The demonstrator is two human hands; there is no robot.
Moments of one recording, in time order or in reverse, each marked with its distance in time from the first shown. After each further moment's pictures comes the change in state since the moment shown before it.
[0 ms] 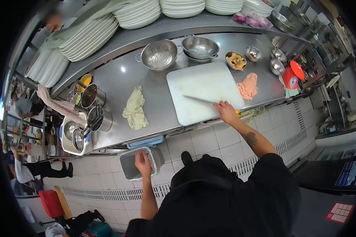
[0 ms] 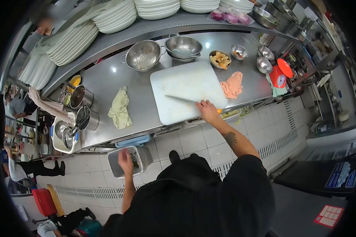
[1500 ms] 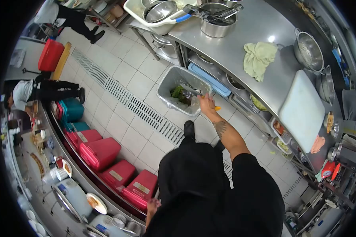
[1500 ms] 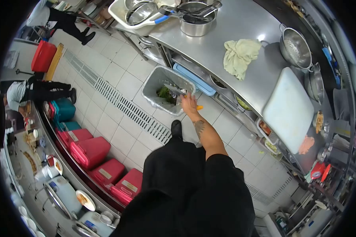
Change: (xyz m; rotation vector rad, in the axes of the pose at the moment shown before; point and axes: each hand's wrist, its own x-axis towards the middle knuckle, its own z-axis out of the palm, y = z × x) left_hand -0.701 -0.081 -0.190 -0.680 0.641 -1.466; right_hand -0.003 -0.479 0.340 0.127 -0.559 -0.415
